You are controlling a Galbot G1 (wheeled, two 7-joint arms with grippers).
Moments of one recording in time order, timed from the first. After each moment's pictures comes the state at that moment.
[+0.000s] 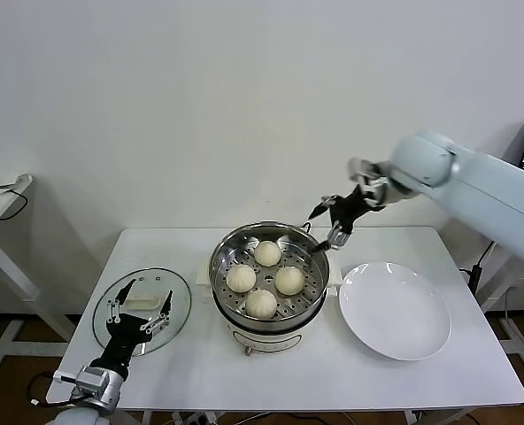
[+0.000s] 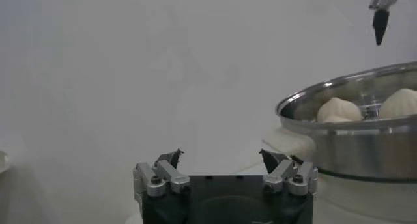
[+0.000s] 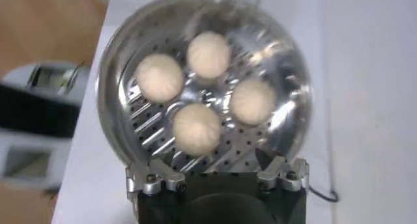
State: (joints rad) left arm 1.53 -1.48 -0.74 -2.06 0.08 -0.01 0.30; right arm 0.36 0.66 -0.86 1.48 0.60 -0.35 -0.94
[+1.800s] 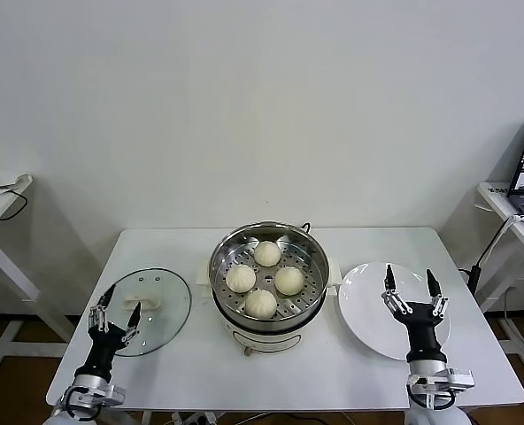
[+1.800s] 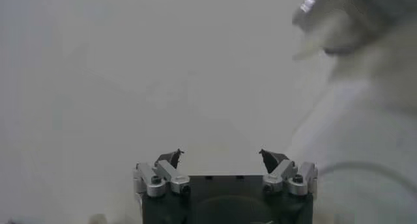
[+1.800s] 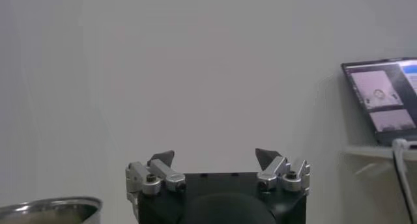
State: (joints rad) left arm 1.44 -1.43 -0.82 -1.72 0.99 -0.37 -0.06; right arm -1.49 1.23 0.56 1.90 0.42 0.38 0.15
